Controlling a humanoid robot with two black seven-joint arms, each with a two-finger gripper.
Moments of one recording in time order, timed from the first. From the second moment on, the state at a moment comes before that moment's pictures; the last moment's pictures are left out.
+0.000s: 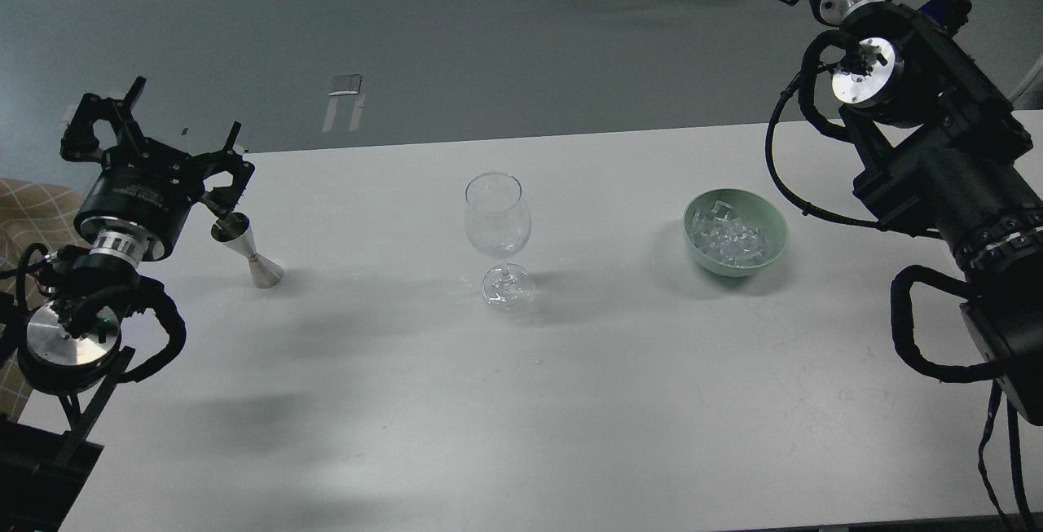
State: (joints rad) left arm -0.13 0.49 -1.38 -1.53 -0.09 0.06 -0.13; right arm 1.08 -0.09 1.22 0.47 -0.47 0.04 0.23
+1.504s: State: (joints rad) left arm -0.03 0.18 -1.49 -1.12 -0.08 -0.09 -0.13; right arm 1.08 -0.12 1.16 0.47 -0.47 0.01 0.23
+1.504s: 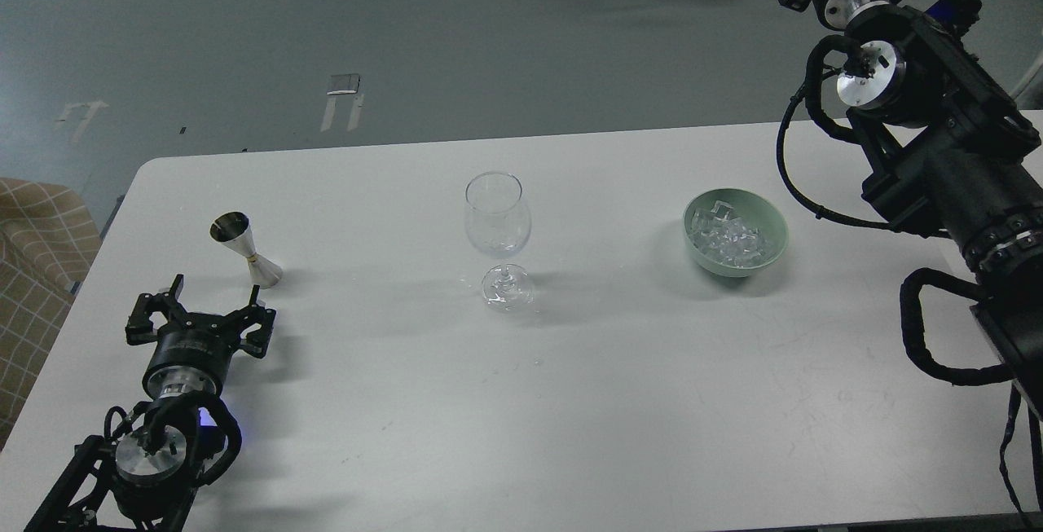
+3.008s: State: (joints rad) left arm -0.26 0.13 -1.50 -0.84 -0.09 -0.17 -0.10; right arm 1.08 -0.12 1.16 0.47 -0.47 0.01 0.23
